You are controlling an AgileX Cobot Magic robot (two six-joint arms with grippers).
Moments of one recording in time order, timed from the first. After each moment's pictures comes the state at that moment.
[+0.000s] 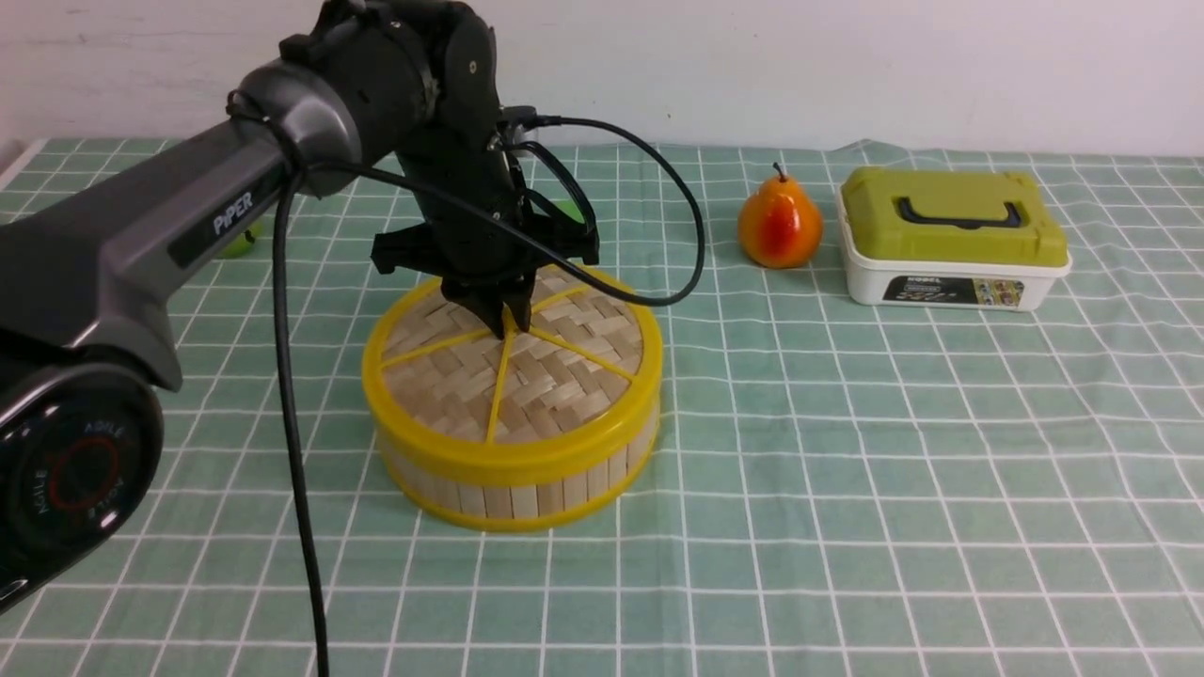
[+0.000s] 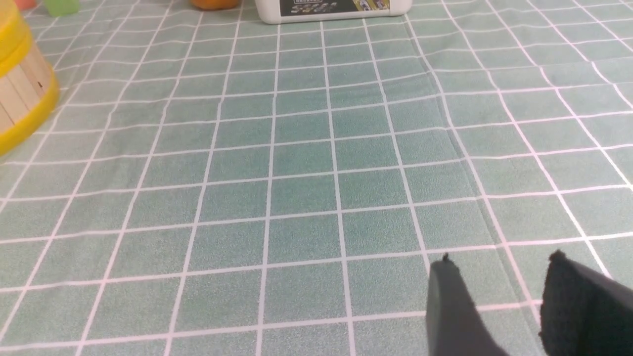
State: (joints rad) right arm -0.03 -0.01 0.02 0.02 0.39 0.13; left arm -0.39 2.18 -2.11 0.01 1.18 -0.39
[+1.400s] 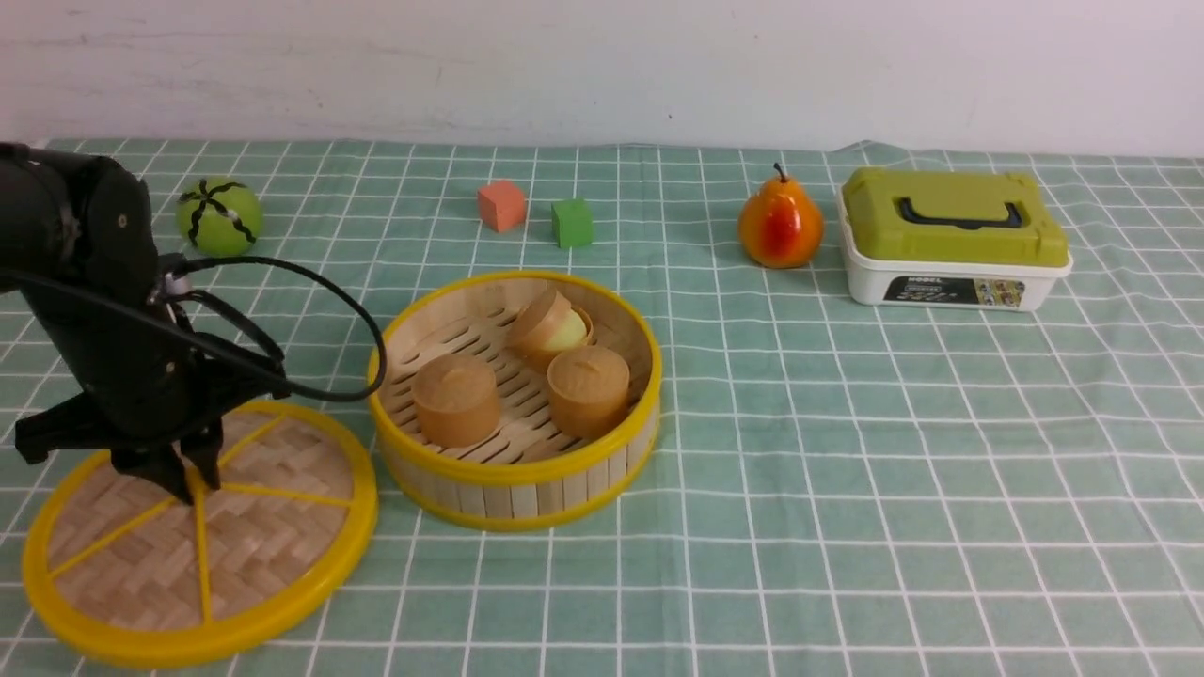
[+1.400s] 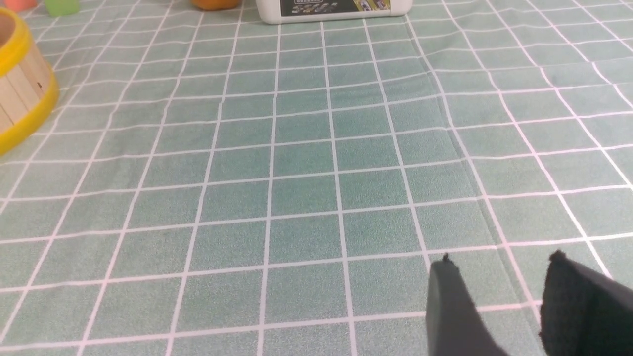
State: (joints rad) right arm -0.03 -0.01 0.02 0.02 0.39 0.13; left arm -0.05 1.82 -1.27 0.07 0.89 -0.53
